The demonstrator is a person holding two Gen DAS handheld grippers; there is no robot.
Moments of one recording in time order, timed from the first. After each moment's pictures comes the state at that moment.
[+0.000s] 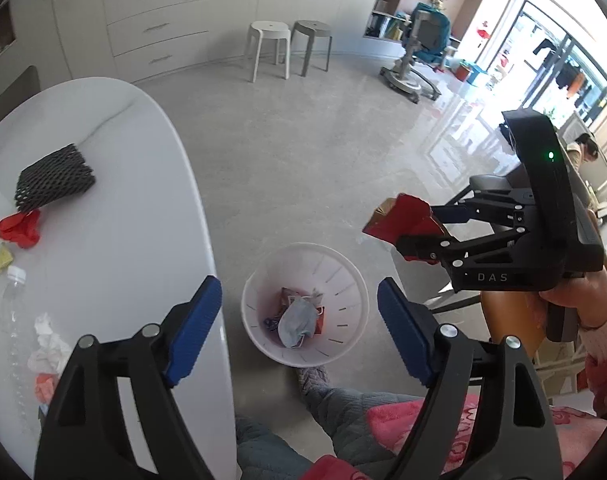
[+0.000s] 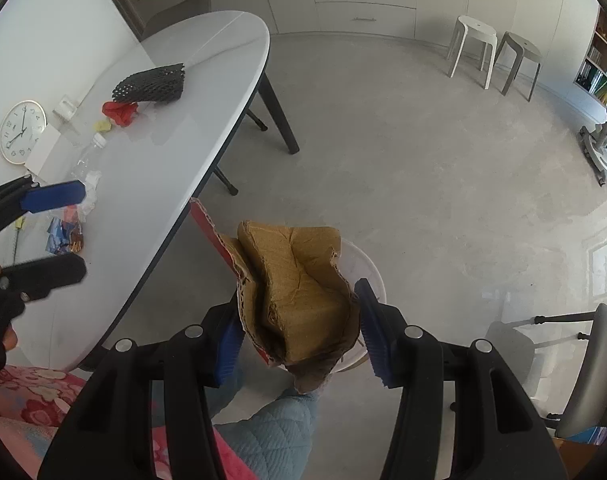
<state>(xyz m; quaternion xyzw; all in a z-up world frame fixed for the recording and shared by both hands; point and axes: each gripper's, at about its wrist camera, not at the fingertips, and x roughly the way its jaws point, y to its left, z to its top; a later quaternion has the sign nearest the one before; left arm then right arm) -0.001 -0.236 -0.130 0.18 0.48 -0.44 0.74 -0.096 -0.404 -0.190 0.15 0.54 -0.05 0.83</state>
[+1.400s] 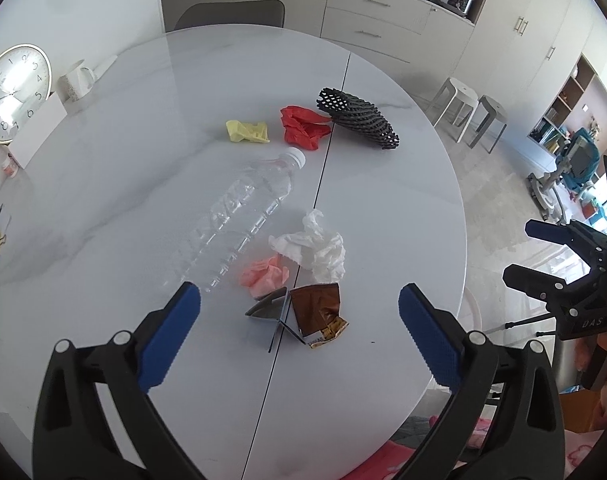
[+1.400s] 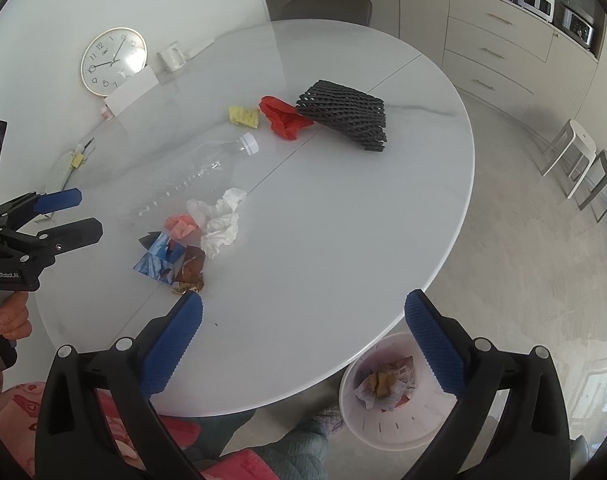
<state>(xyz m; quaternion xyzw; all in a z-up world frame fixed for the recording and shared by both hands) 0.073 0.022 -0.113 0.04 0.51 -0.17 0.84 0.031 -0.209 -0.132 0.02 0.51 0.10 0.85</state>
